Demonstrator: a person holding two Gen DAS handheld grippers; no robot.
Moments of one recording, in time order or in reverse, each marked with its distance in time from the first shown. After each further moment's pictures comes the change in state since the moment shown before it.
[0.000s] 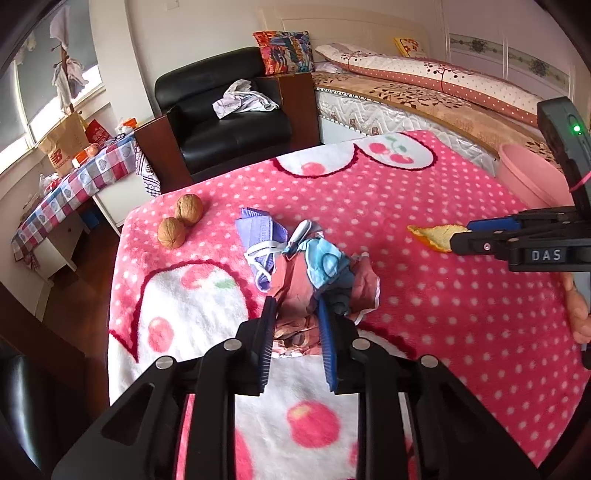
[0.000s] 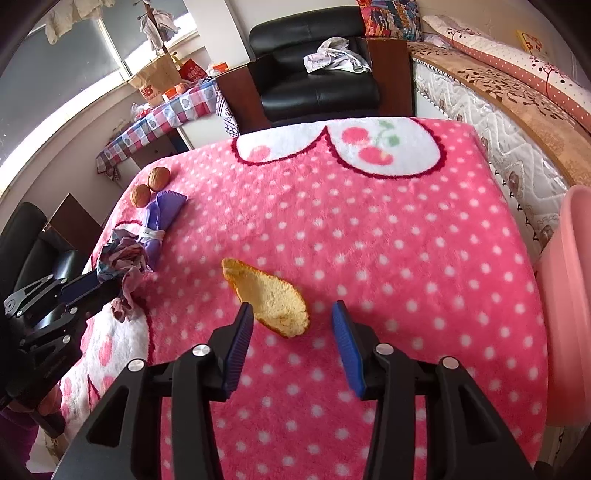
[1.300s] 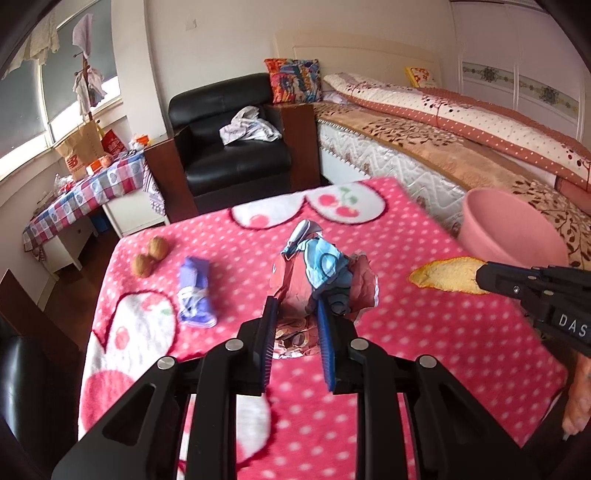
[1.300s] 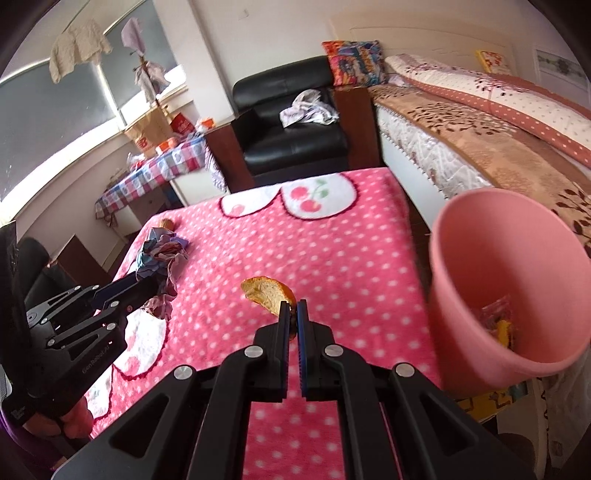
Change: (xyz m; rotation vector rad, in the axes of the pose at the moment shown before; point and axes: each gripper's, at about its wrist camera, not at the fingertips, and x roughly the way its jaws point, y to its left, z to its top) left arm -0.044 -0.100 0.041 -0.074 -0.106 0.037; right arm -0.123 -0.043 -0.043 0.073 -0.219 -0.039
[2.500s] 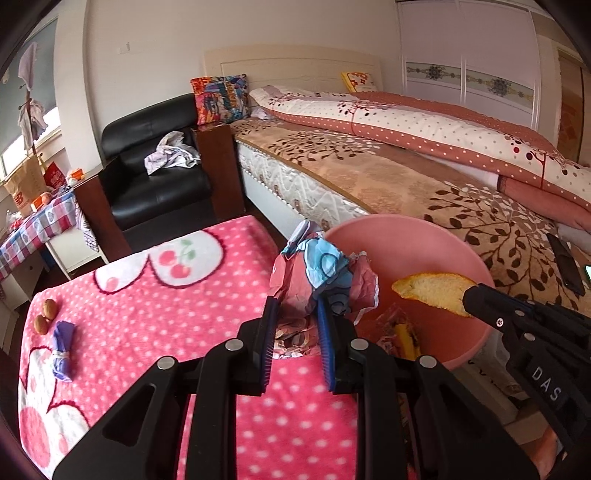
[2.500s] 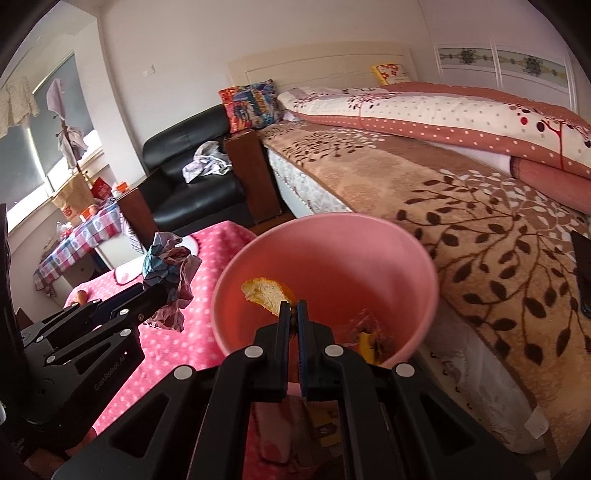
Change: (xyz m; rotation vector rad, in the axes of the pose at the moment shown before) left arm 0.028 -0.184 0.057 0.089 -0.043 -0.178; right arm -0.081 -0.147 -0.006 0.196 -0.170 -0.278
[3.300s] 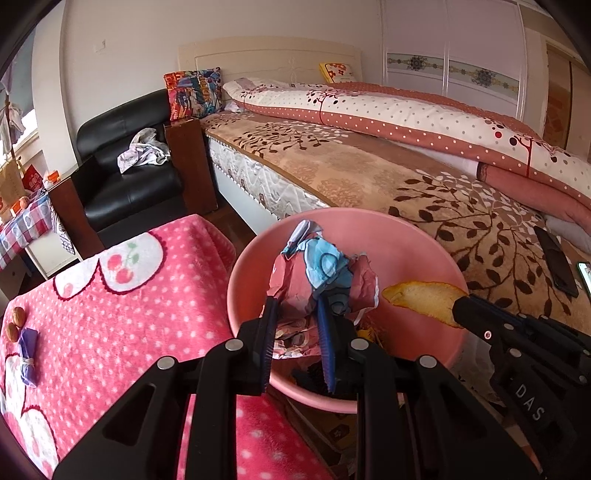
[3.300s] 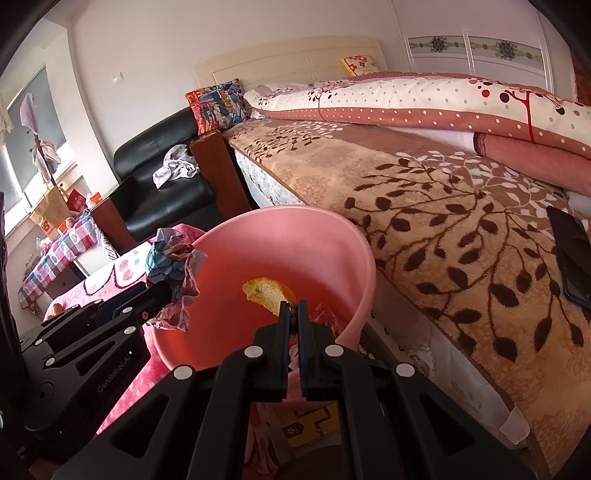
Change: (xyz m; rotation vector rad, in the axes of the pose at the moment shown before) left arm 0.032 -0.051 0.006 0.026 0.028 -0.067; right arm 0.008 -0.049 -0.005 0.070 0.013 -0.076
